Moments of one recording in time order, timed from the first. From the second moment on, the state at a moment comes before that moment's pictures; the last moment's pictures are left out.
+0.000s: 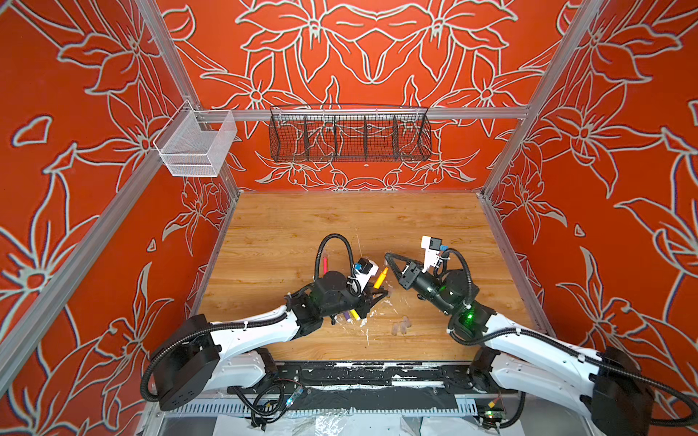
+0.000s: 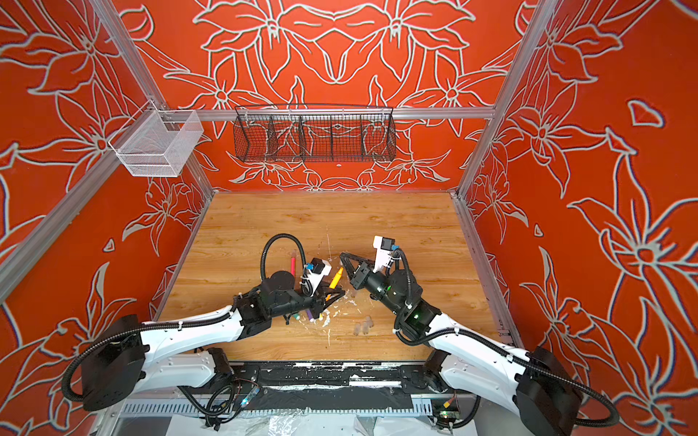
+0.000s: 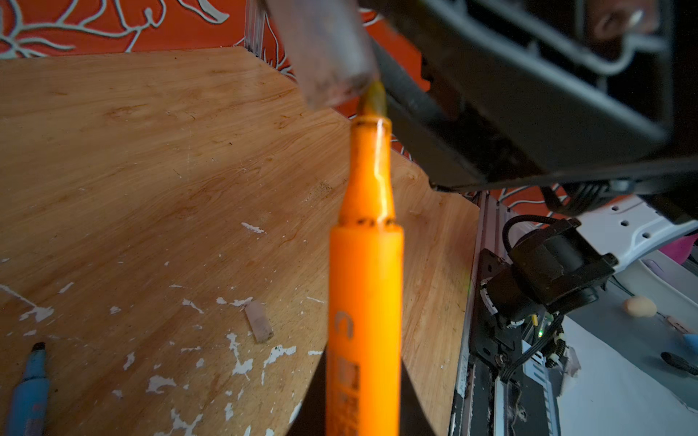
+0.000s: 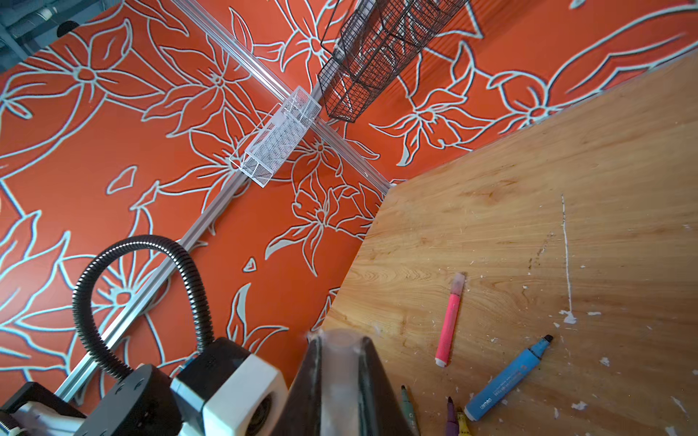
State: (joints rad) left arm -0.88 1.22 0.54 0.38 0.25 -0.30; right arm 0.80 0.96 0.44 0.60 -0.02 0.89
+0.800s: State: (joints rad) left arm -0.88 1.24 0.55 0.39 0.27 -0.31; right arm 0.81 0.91 0.43 0.57 0.07 0.88
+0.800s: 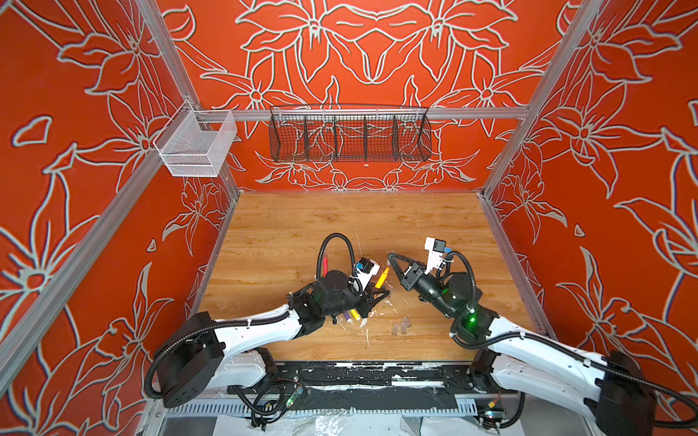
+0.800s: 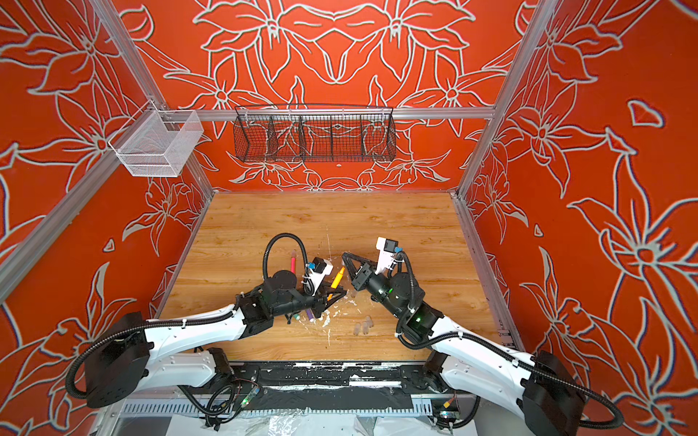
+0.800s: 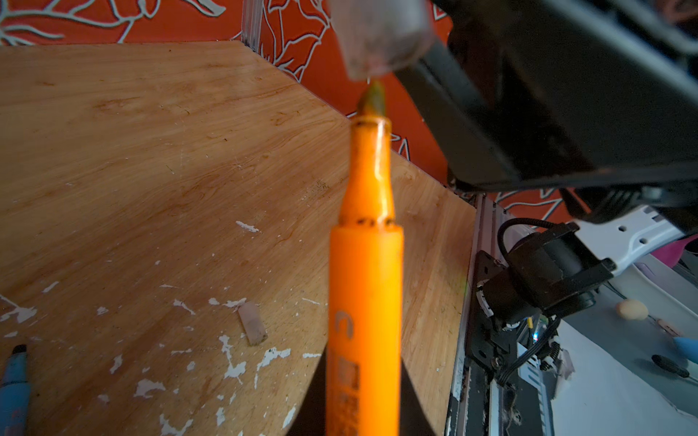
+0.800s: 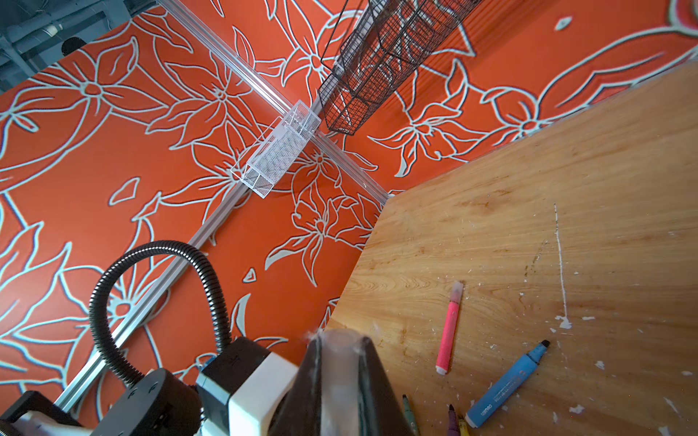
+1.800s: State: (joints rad) left arm -0.88 1.21 0.55 0.40 0.25 -0.29; right arm 0.81 0.90 0.44 0.52 0.08 0.87
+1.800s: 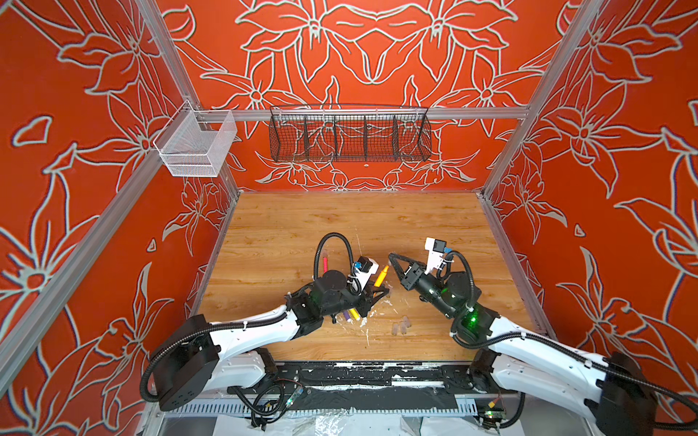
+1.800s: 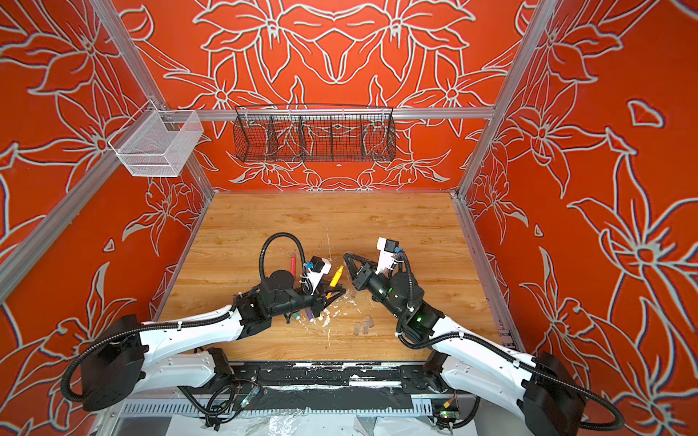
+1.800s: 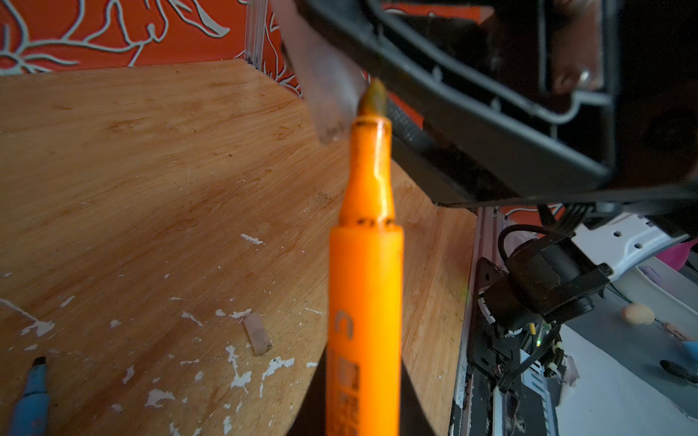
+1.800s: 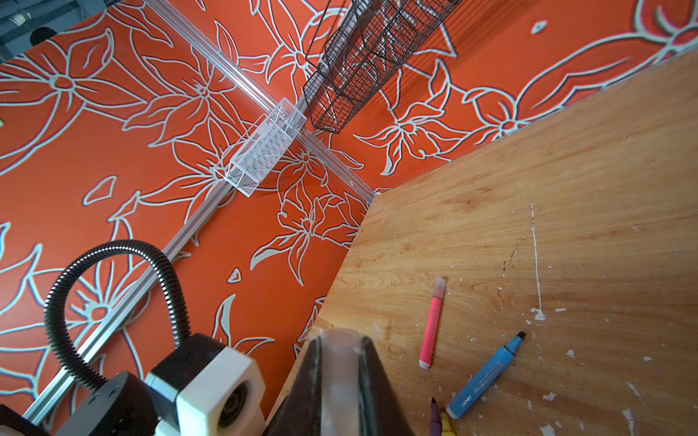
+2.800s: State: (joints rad) left arm -0.88 1.20 0.55 0.39 0.22 -0.30; right arm 0.81 0.98 0.46 0.60 0.04 0.91
